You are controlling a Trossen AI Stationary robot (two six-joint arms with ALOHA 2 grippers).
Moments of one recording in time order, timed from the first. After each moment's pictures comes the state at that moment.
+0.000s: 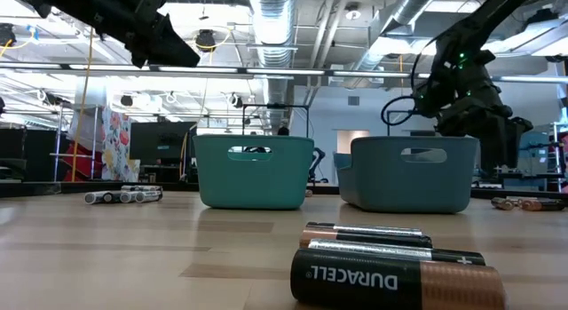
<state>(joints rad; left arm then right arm) 0.11 0.75 0.56 -0.09 -0.43 -0.09 -0.91 1.46 0.89 -1.31 -0.16 0.15</state>
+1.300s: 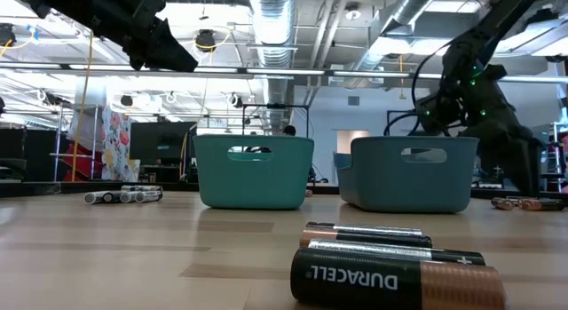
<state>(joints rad) 0.11 0.75 0.56 -0.12 -0.43 -0.09 -0.76 1.46 0.69 -1.12 -0.15 0.21</state>
